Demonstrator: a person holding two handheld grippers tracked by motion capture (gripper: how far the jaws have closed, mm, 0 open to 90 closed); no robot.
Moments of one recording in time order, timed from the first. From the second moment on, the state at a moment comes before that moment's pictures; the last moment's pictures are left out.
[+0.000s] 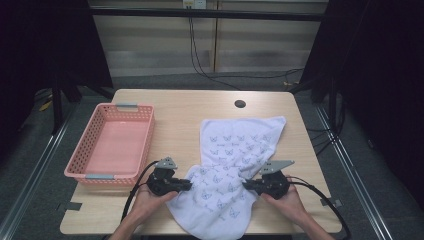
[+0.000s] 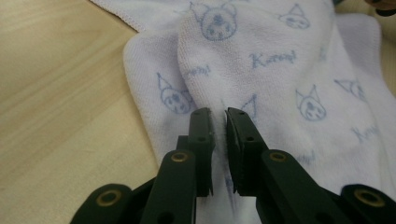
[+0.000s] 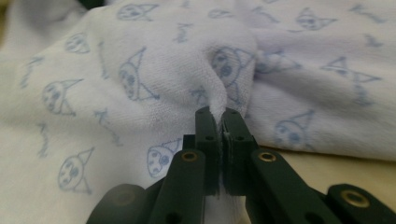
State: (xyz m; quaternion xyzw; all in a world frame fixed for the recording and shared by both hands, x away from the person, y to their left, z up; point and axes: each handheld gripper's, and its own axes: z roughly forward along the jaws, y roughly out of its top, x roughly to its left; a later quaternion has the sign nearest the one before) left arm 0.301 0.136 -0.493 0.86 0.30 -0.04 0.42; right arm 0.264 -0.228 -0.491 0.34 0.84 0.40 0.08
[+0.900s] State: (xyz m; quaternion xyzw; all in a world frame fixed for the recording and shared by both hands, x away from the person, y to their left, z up) left arm 0.300 0.112 -0.492 0.86 0.28 -0.05 0.43; right arm 0.225 -0.272 -0.483 0.37 0.83 0.40 0.08
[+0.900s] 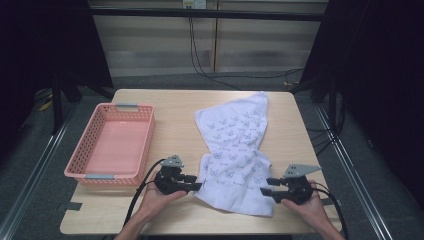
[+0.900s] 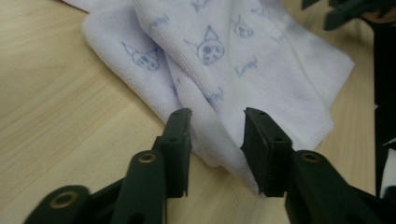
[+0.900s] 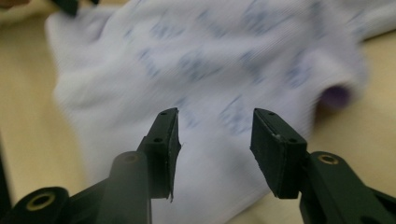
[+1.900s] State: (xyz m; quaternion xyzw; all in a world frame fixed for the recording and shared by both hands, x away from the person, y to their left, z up) left arm 0.297 0.146 -0.390 0.79 0.27 0.01 0.56; right arm 0.229 -0.272 -0.421 0.32 0.80 0.49 0.12
